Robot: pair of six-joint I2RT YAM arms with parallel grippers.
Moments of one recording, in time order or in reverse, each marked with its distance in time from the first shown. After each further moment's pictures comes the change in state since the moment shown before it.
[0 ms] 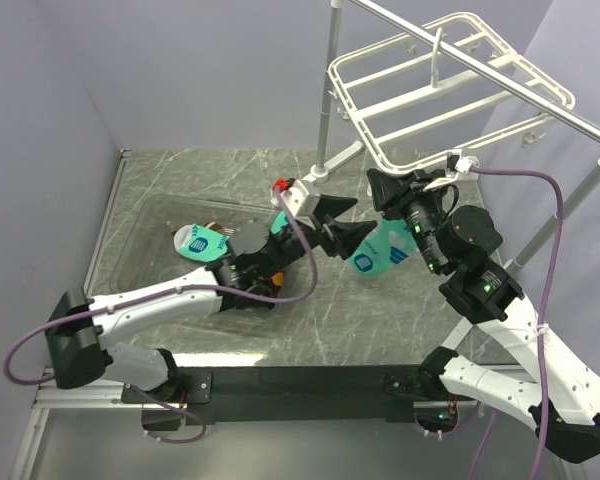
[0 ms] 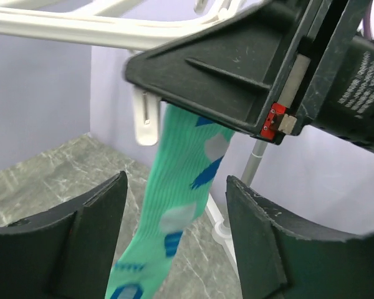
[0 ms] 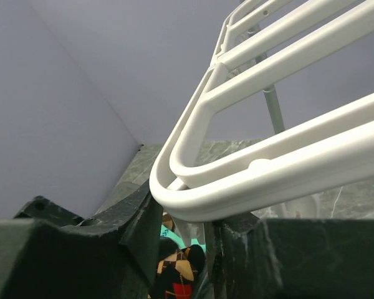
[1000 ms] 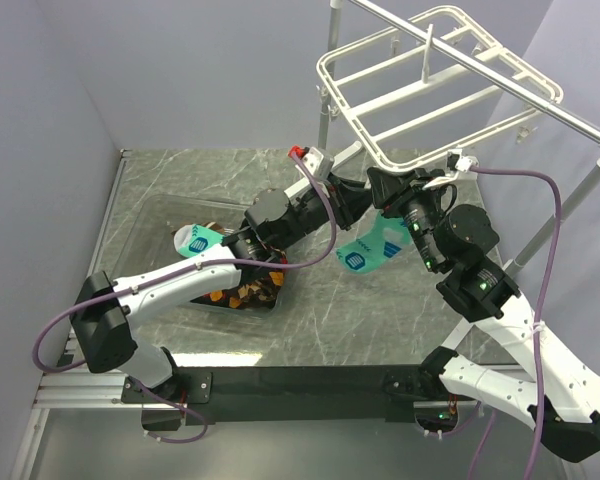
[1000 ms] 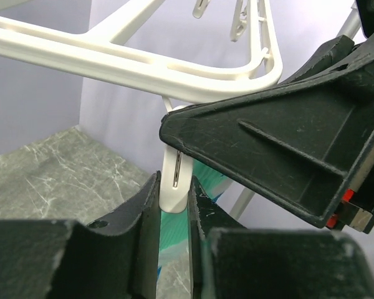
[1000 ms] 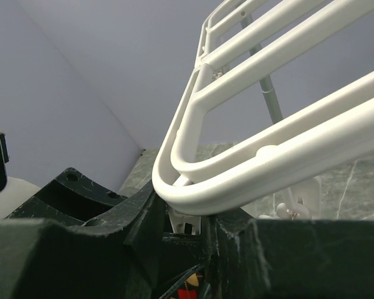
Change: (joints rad) left arm 0.086 0.132 0.193 -0.097 0.069 -0.135; right arm -0.005 0.008 -0.014 0.032 0.008 0.034
